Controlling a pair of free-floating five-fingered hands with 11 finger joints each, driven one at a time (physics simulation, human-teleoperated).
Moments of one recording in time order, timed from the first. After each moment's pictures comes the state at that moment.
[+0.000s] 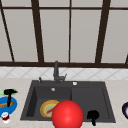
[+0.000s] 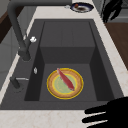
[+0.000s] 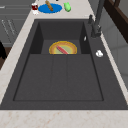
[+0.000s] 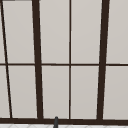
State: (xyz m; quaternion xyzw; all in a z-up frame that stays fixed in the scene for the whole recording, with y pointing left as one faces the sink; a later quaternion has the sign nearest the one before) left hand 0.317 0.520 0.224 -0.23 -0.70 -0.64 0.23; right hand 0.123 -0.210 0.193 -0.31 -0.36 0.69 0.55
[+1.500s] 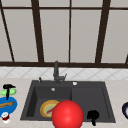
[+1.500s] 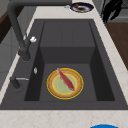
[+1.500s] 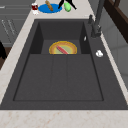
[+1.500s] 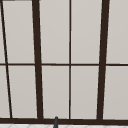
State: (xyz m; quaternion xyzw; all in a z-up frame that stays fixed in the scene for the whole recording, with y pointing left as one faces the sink) left hand 0.496 0.617 0.114 -0.24 -0.71 -0.63 0.22; right hand 0.123 -0.210 0.193 -0.31 -0.36 0.69 0.55
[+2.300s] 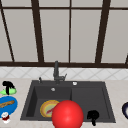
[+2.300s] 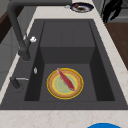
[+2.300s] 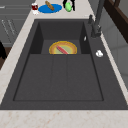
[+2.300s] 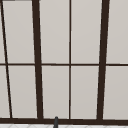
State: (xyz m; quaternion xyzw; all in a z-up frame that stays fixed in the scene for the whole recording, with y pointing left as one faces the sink) left hand 0.534 0.636 0.127 -0.32 -0.70 -0.59 0.24; right hand 0.123 -0.210 0.193 -0.31 -0.36 0.69 0.55
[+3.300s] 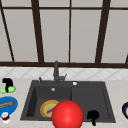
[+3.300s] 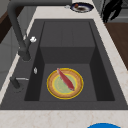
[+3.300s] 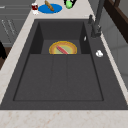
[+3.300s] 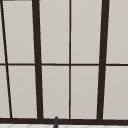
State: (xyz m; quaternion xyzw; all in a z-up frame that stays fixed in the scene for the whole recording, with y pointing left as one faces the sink) left hand 0.554 0.638 0.149 -0.29 -0.71 -0.59 0.24; right hand 0.123 -0.210 0.193 -0.31 -0.36 0.69 0.55
